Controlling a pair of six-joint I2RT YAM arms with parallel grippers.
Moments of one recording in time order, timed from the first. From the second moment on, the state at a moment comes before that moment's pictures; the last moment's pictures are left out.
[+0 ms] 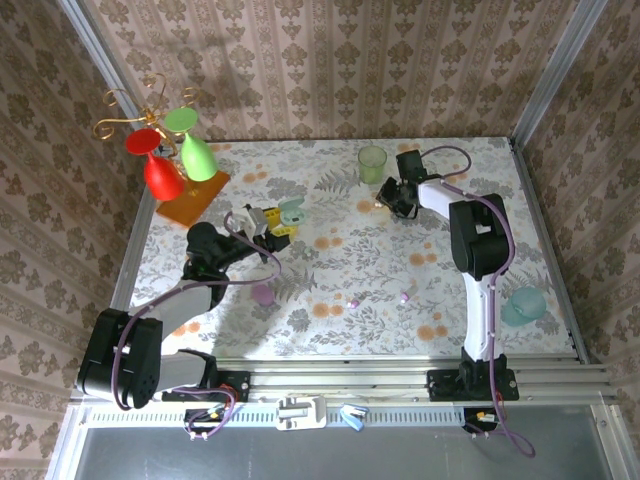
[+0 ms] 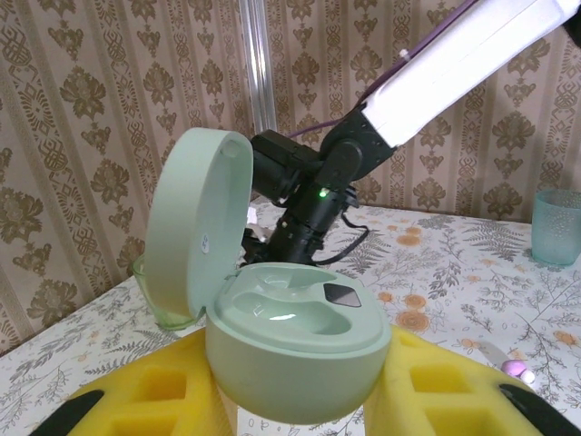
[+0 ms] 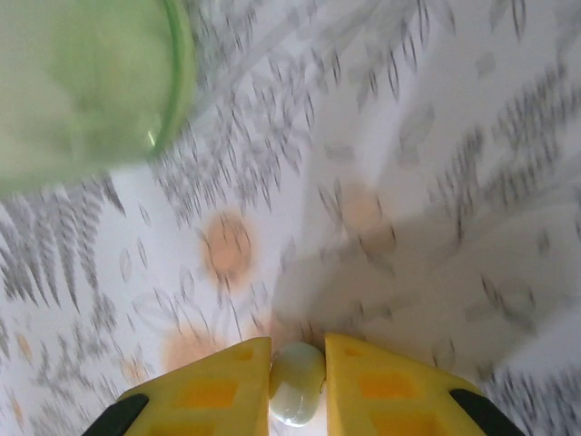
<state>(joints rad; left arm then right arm) -0.32 1.26 0.45 0.92 0.85 0.02 0.18 2.19 1.54 -0.34 -0.22 0.79</state>
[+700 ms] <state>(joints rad) -0.32 1.25 0.45 0.88 0.82 0.09 0.39 1.87 1.17 -0.49 -0.18 0.55</state>
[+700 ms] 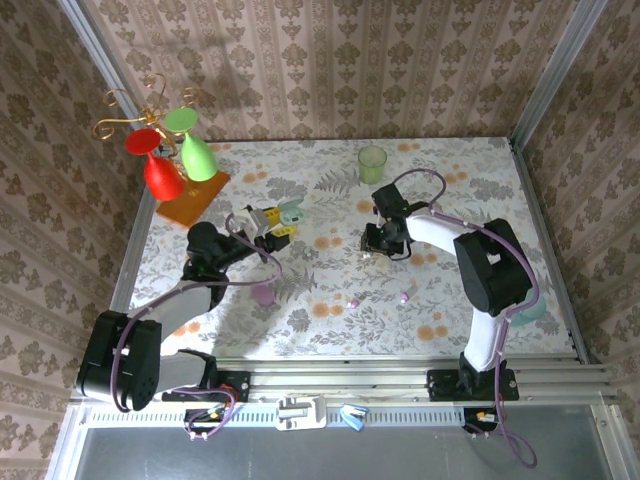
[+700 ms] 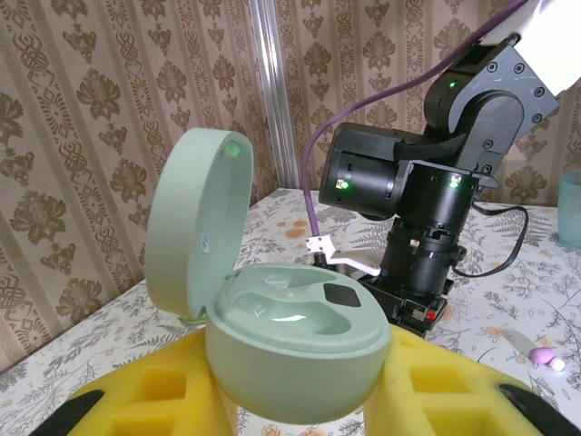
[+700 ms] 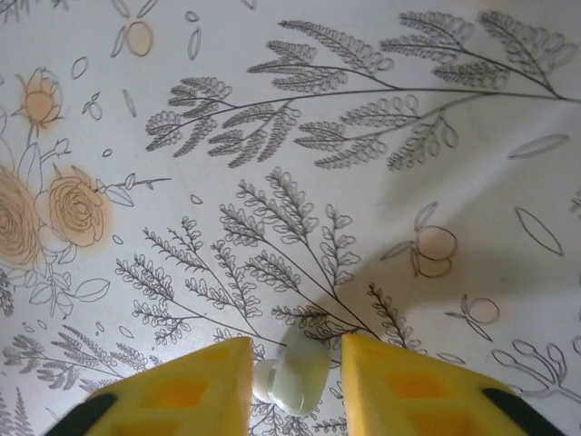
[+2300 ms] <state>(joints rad) -0.35 1.26 0.45 0.89 0.79 0.10 0.37 1.82 1.02 -0.30 -0.25 0.61</state>
